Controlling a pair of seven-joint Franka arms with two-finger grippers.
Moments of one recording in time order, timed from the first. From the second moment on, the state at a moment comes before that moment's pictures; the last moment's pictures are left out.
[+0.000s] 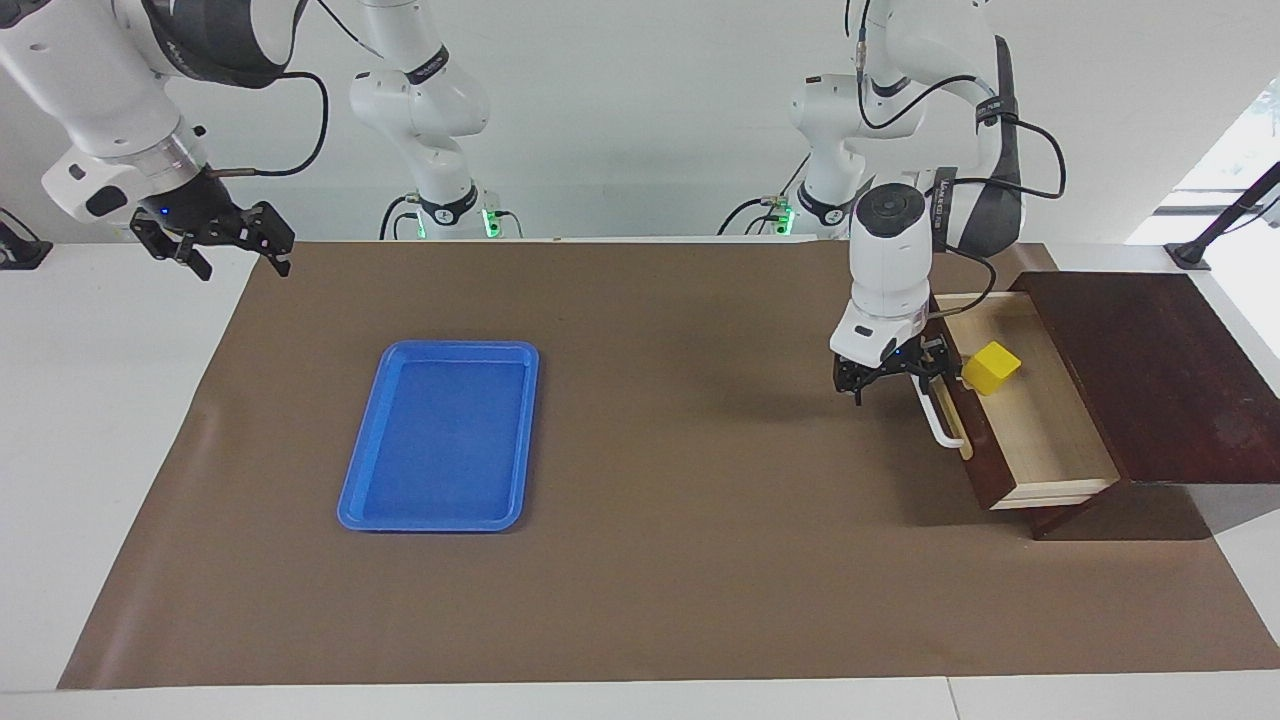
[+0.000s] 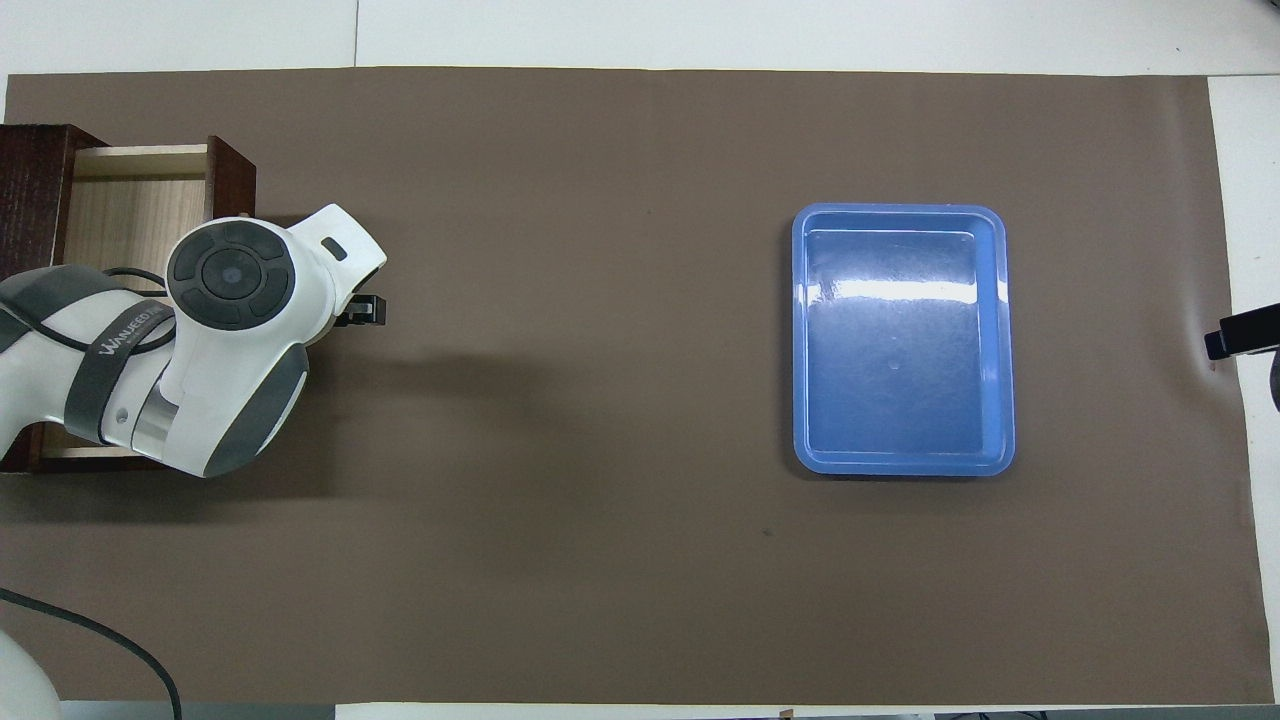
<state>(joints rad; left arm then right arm) -0.19 0.11 -0.12 -2.00 0.38 2.13 -0.44 -0.13 -0.05 -0.05 -1.68 -0.02 1.57 -0.22</state>
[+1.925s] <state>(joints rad) 0.14 0.05 -0.09 -1.98 0.13 2.07 -0.48 -0.07 -0.09 0.03 -1.77 0.06 1.55 0.23</state>
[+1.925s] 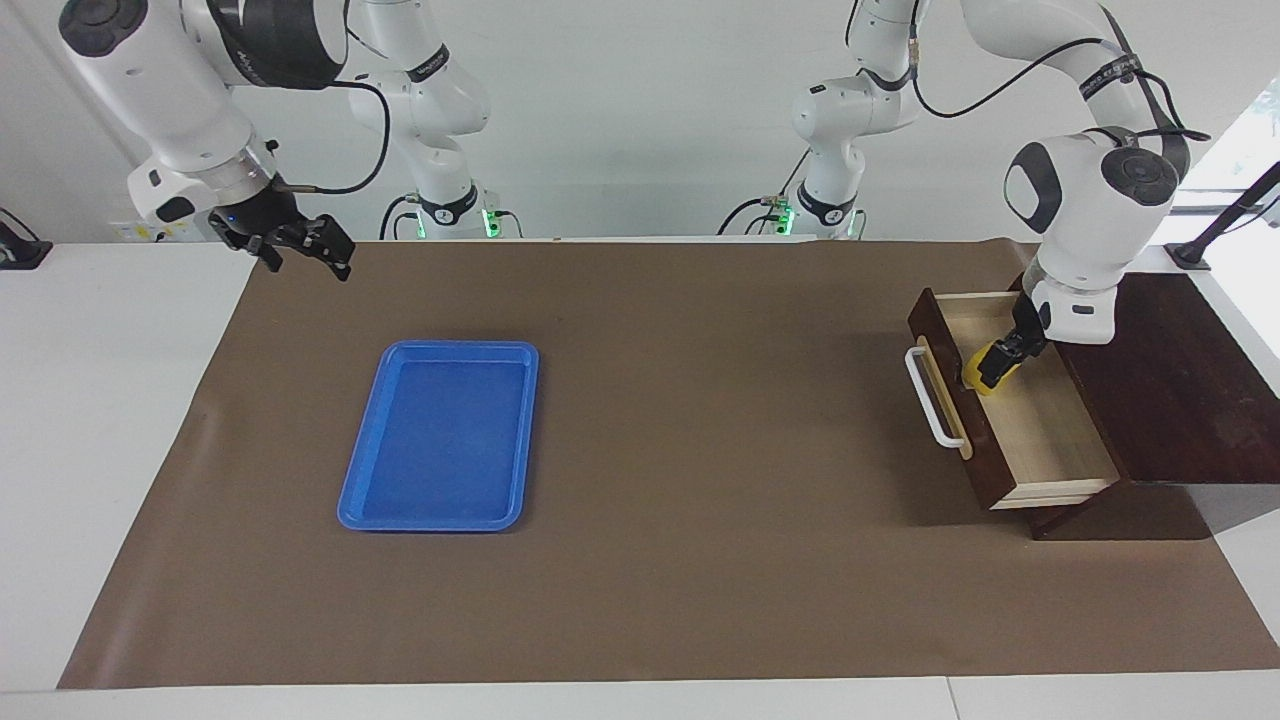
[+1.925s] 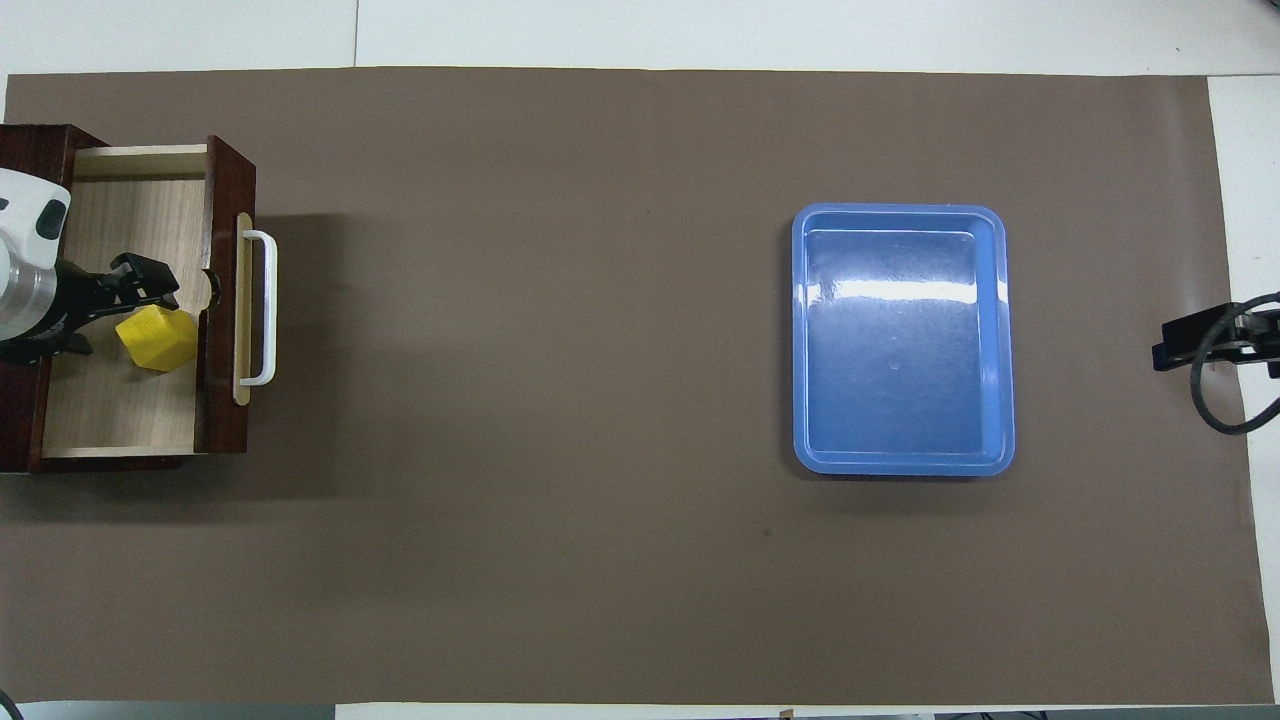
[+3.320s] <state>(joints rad) -0.11 0.09 -0.12 -1.67 -0.01 1.77 -1.51 0.31 0.16 0.14 -1.86 0.76 2.18 1.49</state>
